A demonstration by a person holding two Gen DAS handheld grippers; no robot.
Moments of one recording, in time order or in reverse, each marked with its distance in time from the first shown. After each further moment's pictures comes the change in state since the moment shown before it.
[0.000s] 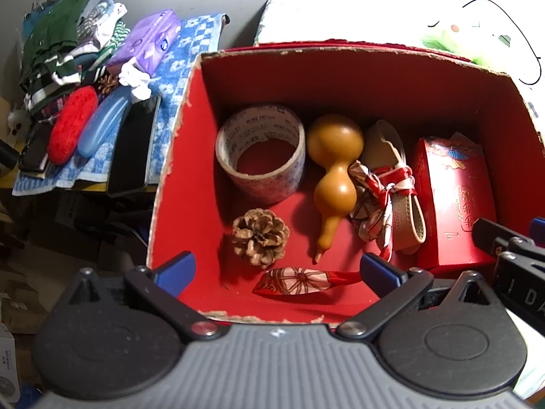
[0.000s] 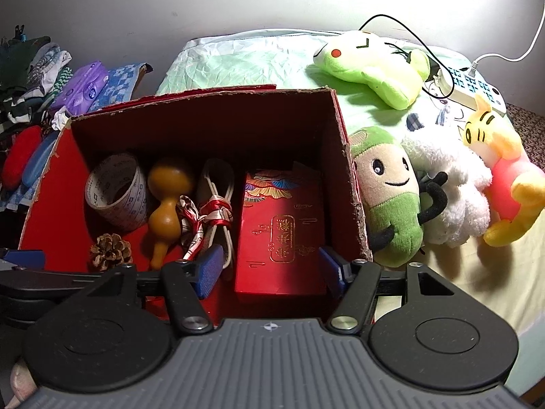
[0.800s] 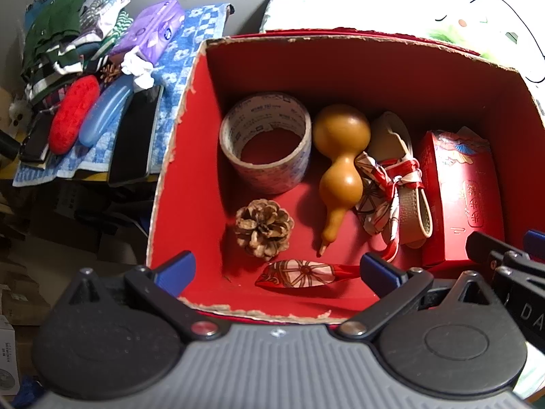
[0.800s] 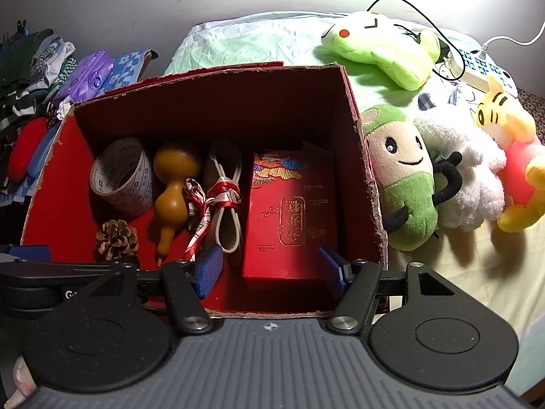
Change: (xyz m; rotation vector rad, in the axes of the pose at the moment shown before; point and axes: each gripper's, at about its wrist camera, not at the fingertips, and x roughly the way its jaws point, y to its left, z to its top) left arm 0.007 0.002 -0.002 -0.021 0.031 0.011; right arm 0.009 -0.002 -0.005 0.010 0.057 0.039
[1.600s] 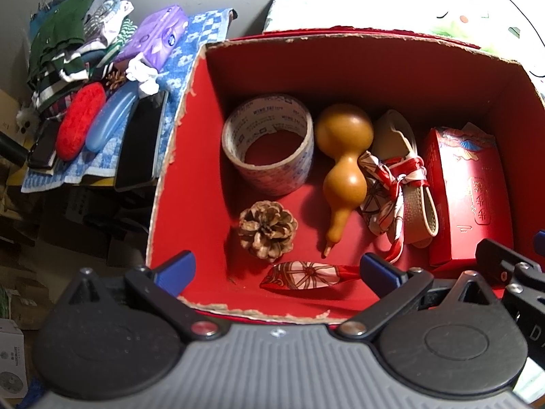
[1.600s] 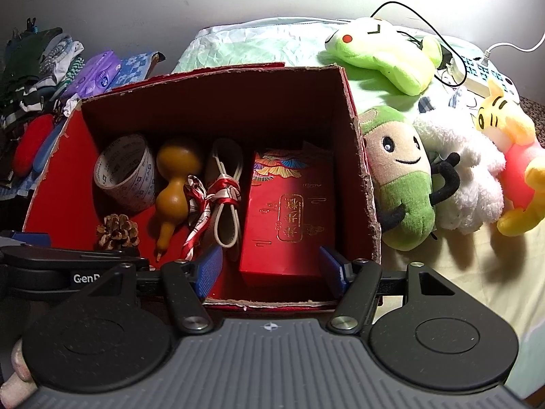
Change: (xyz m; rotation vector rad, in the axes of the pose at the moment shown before) left arm 0.000 -0.005 -0.003 0.017 -0.022 0.037; right arm -0.005 -0.006 -0.008 -0.028 -0.032 0.018
